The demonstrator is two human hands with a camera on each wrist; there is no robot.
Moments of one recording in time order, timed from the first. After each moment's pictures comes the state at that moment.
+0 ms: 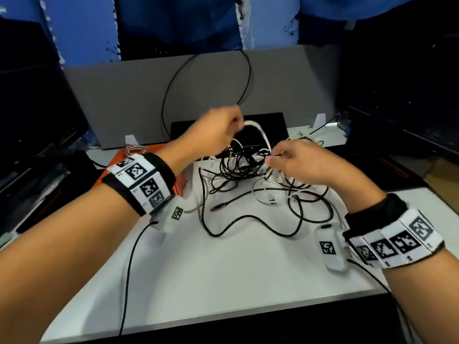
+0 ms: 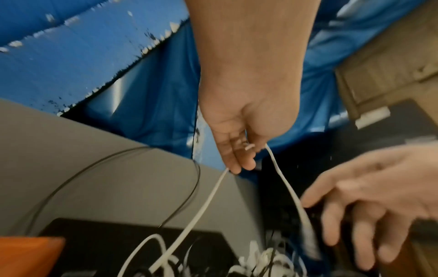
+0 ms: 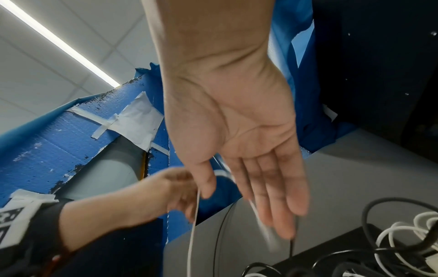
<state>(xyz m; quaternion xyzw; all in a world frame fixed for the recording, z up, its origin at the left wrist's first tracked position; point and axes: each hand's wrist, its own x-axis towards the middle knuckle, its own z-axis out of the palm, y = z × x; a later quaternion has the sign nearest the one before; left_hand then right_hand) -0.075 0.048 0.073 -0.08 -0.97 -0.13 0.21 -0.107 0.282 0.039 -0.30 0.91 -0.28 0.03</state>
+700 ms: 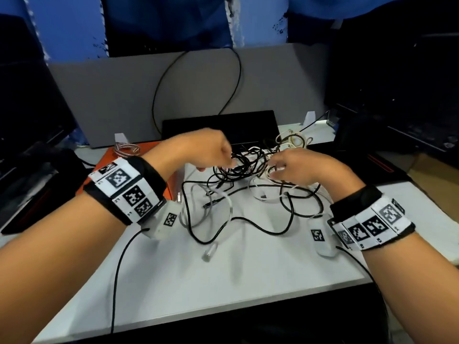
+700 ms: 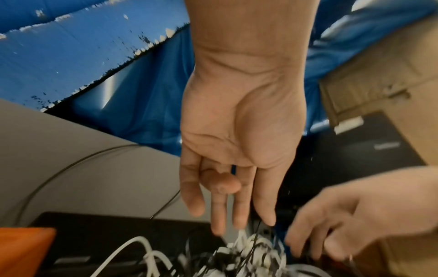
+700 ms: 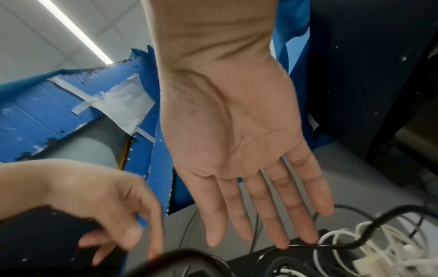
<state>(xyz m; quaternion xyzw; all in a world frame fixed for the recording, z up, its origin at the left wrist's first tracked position) -0.045 0.066 0.077 -0.04 -1.00 -0.04 -0.04 -0.124 0.291 0.028 -0.34 0.93 -0.08 0.08</state>
